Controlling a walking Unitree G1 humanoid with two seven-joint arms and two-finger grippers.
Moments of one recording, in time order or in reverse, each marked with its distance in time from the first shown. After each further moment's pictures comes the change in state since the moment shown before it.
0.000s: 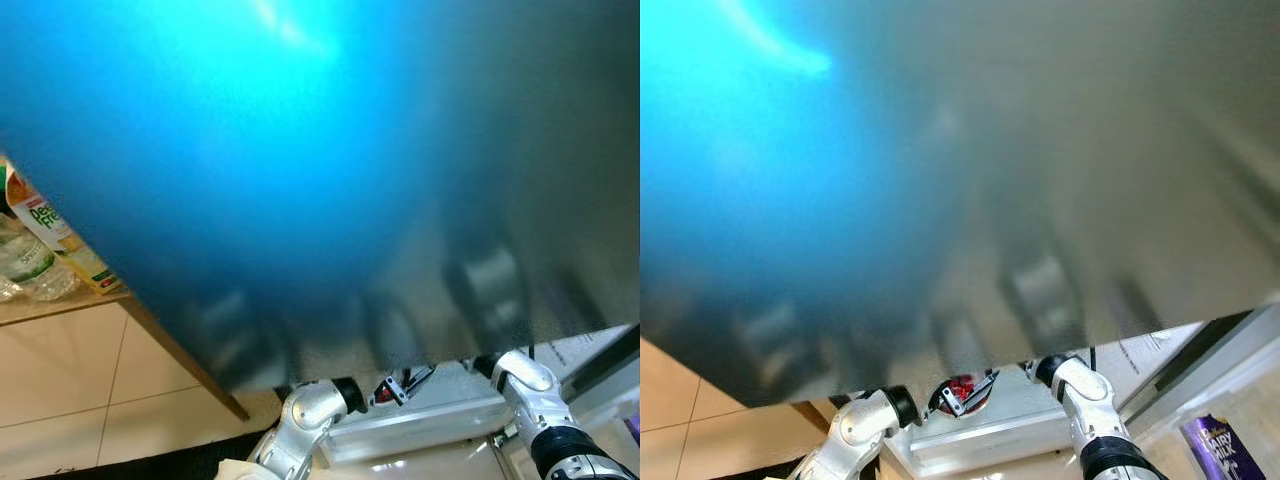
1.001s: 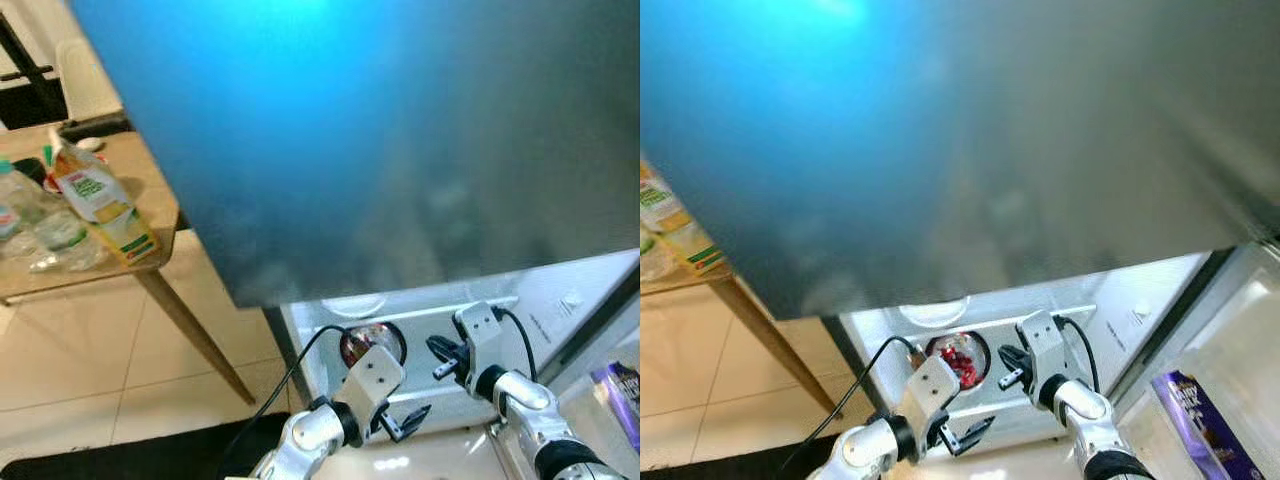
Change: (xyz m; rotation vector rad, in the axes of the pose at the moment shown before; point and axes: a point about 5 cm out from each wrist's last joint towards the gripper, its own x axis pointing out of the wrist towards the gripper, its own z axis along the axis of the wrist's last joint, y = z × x) left arm -0.012 -0.021 -0.046 -0.170 0.201 -0.096; right arm -0.010 0.004 -0.031 -0.027 0.176 -0.025
